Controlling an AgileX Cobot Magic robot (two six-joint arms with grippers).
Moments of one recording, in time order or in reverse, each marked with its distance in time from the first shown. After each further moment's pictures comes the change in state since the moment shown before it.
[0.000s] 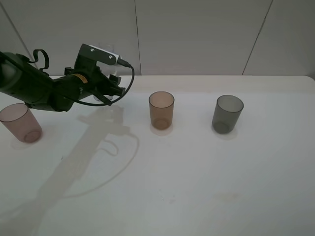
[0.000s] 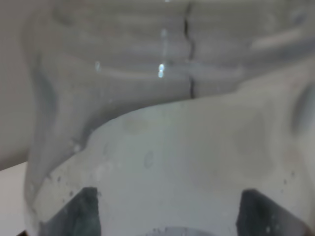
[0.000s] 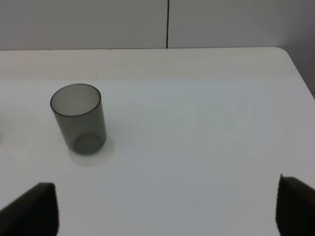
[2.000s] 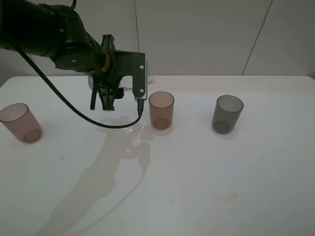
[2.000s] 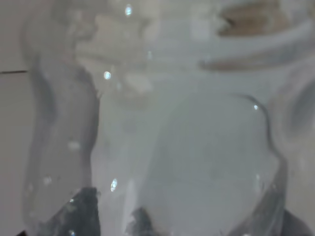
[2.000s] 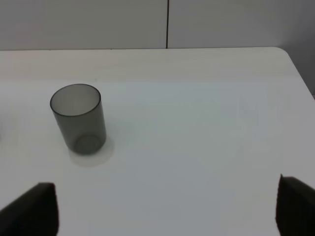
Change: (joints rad) left arm -0.230 -0.182 -0.252 0.960 1.024 0.033; right arm 0.000 0.000 0.000 0.000 0.000 0.000
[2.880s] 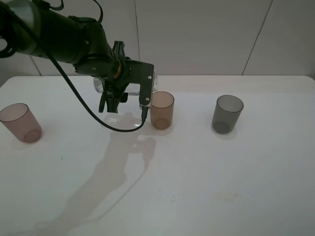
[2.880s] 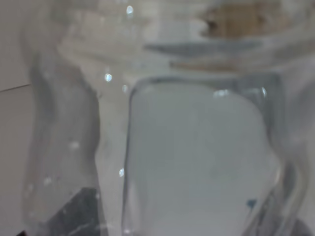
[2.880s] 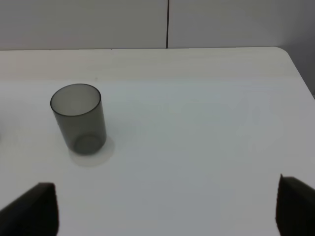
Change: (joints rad) left arm -0.028 0.106 -0.078 0.098 0.081 -0.013; right arm 0.000 0.000 0.000 0.000 0.000 0.000
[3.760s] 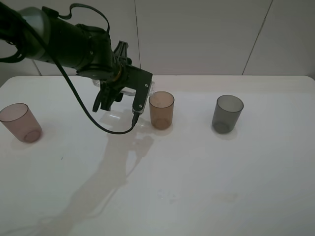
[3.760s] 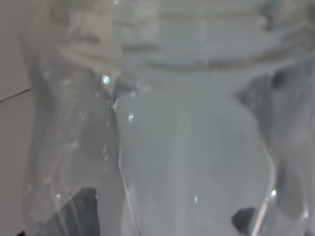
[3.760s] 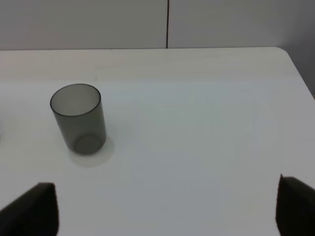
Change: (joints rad) left arm 0.000 0.033 -0.002 0.194 0.018 -0.002; right arm 0.000 0.000 0.000 -0.006 0.000 0.000
